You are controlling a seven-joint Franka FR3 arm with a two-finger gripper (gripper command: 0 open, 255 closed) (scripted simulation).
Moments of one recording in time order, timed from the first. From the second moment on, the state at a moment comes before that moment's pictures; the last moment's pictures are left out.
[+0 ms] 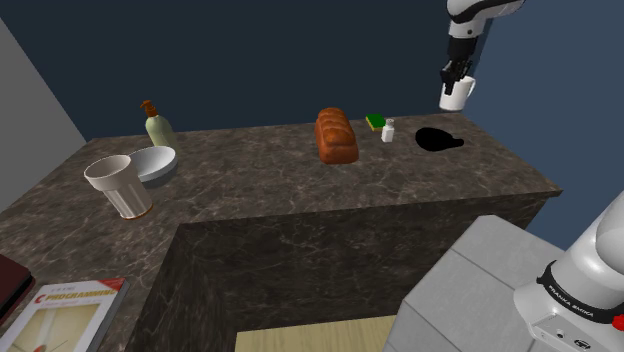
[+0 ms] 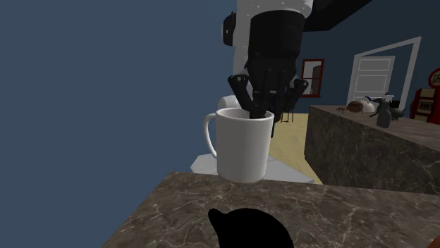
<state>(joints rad) -0.08 0.05 -0.40 -1.77 -0.04 1.81 -0.34</state>
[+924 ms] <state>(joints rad) -0.08 0.11 -0.40 -1.88 -0.02 1.98 -0.34</state>
